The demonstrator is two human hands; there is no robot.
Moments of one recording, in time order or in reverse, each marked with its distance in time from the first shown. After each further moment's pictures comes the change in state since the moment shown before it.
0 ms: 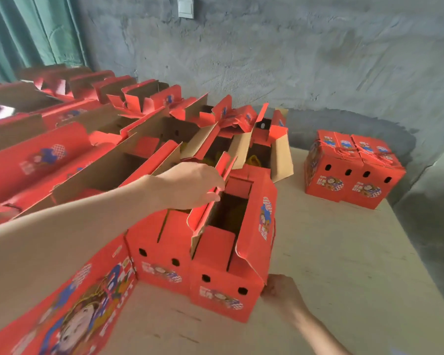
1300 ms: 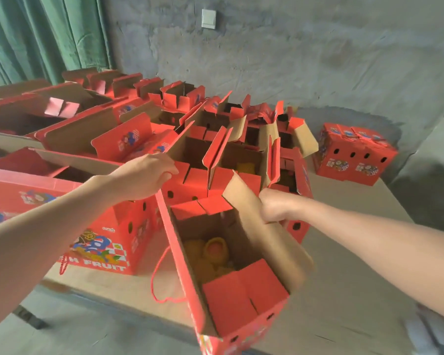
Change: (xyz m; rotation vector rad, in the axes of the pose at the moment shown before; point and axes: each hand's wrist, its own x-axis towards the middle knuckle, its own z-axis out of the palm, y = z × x) left_hand -0.261 -0.120 -0.008 -0.112 0.180 -0.163; right_hand -0.115 -0.248 0.009 -0.363 -0.133 0.015
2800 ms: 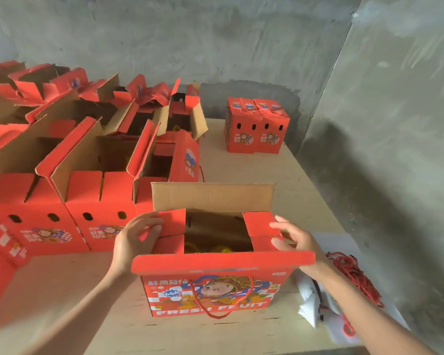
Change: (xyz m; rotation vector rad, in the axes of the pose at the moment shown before) left_hand 0.043 0.229 0.185 -0.848 0.224 -0.200; right_hand -0.089 0.327 0.081 0.649 0.547 -0.138
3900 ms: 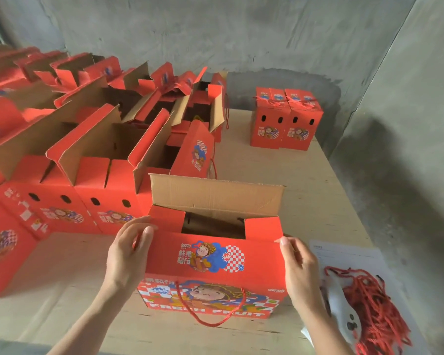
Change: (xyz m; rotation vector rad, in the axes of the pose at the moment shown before) left_hand -0.033 0.004 0.024 0.110 0.248 -0.072; right_hand 0.006 0.005 0.037 0.277 0.438 0.138
